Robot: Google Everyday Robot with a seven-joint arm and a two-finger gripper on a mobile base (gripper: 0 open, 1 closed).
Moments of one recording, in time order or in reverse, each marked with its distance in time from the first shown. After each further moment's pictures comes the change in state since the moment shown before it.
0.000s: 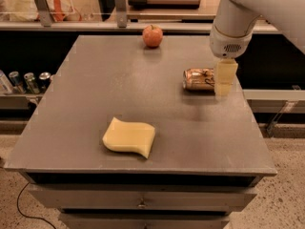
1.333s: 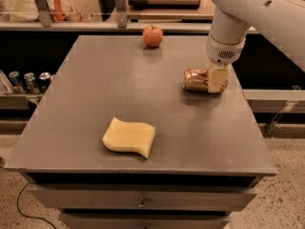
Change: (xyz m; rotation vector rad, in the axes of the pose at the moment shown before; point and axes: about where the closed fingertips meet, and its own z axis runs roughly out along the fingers) arm 0.000 -0.007 0.033 -0.039 0.012 0.044
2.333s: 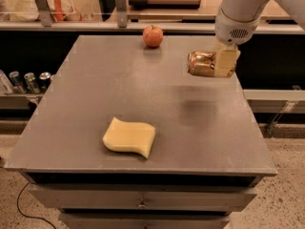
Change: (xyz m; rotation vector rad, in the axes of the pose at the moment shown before) arm 0.002 -0.010 -0.063 0.098 -0.033 -0.013
